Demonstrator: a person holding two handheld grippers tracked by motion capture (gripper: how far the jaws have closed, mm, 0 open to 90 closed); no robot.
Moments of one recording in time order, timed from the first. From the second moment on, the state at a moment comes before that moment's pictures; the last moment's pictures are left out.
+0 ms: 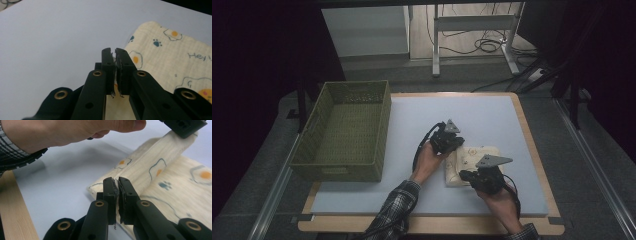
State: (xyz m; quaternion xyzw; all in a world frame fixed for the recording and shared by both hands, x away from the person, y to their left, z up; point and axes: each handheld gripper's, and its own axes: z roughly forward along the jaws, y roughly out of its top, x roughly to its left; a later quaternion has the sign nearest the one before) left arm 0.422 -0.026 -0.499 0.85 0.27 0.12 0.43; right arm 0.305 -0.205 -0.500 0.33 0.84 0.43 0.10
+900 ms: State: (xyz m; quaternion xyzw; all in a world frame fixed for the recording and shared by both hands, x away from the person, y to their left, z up) left arm 0.434 -0.108 -0.496 0.87 0.22 0.10 0.42; right arm 0.295 -0.281 -0.501 0.39 0.80 0.43 0.12
